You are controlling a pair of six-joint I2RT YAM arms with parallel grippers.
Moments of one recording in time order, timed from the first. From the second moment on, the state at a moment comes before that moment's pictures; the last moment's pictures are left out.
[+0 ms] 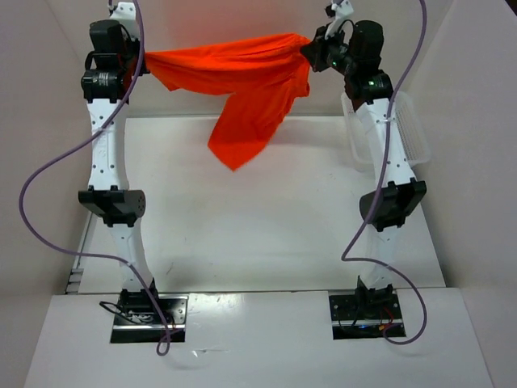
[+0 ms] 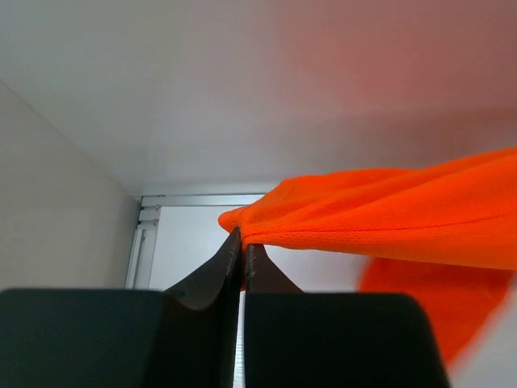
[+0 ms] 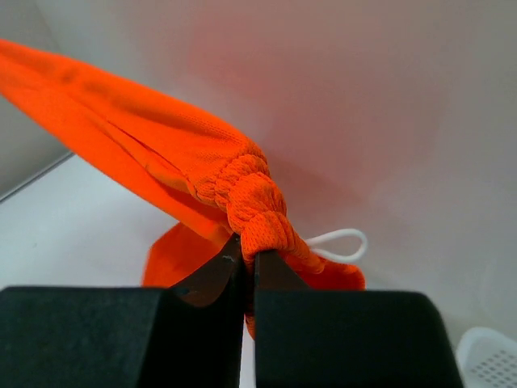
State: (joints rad) left arm 0.04 2.18 2.75 -0.81 -0.07 0.07; right arm 0.18 2.08 2.46 -0.41 -0.44 -0.02
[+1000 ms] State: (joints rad) left arm -0.43 1.14 0.74 -0.74 -0.10 0.07; right arm 0.36 1.24 0.78 -0.64 -0.39 -1.08
